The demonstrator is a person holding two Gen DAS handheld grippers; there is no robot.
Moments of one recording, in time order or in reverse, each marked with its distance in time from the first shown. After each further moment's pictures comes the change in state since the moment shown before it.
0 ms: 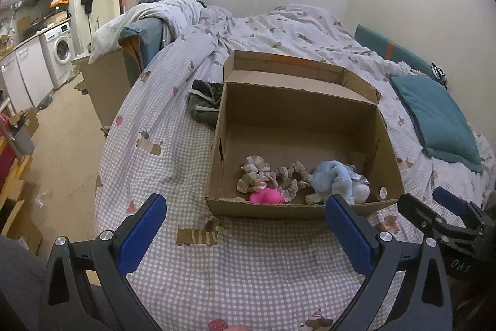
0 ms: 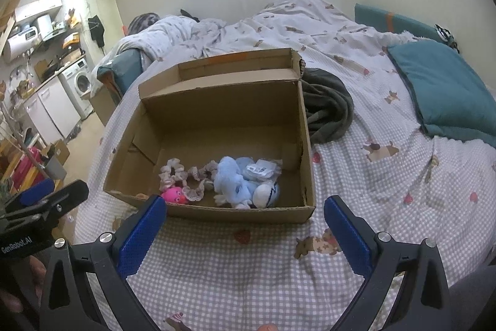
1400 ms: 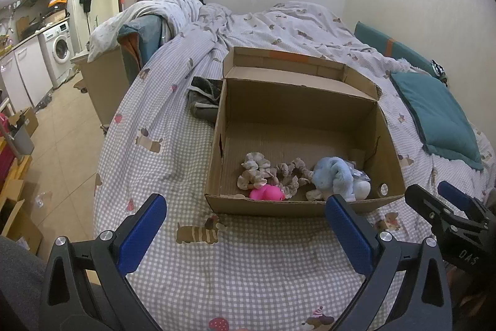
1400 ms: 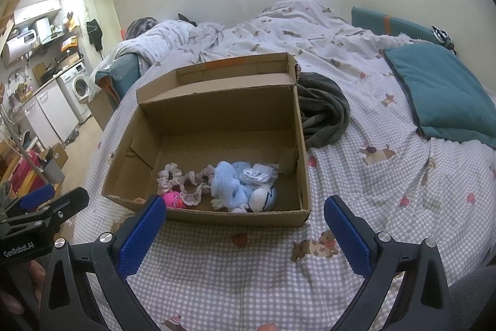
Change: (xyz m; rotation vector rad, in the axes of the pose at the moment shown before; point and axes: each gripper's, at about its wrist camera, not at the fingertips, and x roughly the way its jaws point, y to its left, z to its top) left arm 0.000 0.002 0.000 0.004 0.012 -0.003; right arm -0.003 -0.004 0.002 0.007 -0.018 -0.008
